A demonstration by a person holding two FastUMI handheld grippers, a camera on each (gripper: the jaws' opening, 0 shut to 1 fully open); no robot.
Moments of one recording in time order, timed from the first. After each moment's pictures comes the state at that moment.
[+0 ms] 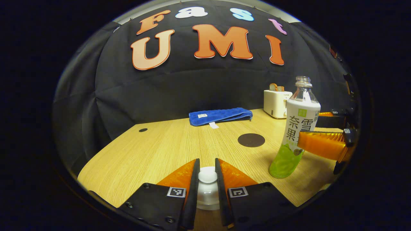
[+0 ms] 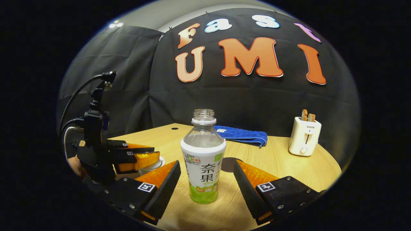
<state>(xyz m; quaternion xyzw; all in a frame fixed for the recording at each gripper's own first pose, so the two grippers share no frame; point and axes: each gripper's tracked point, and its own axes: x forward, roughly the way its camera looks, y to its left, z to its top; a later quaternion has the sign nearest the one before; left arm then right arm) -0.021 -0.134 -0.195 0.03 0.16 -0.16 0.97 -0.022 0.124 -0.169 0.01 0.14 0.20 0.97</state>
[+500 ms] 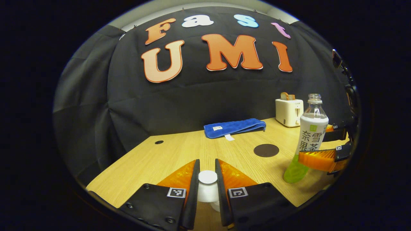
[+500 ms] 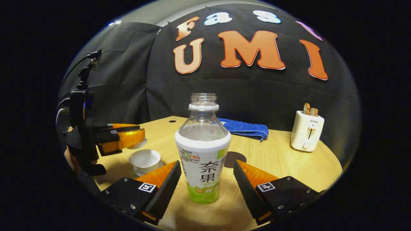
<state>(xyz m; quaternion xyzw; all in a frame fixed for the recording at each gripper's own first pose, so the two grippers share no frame) -0.007 -0.087 -0.163 0.04 0.11 -0.11 0.99 -0.011 0.131 -0.196 0.00 0.18 0.19 0.97</state>
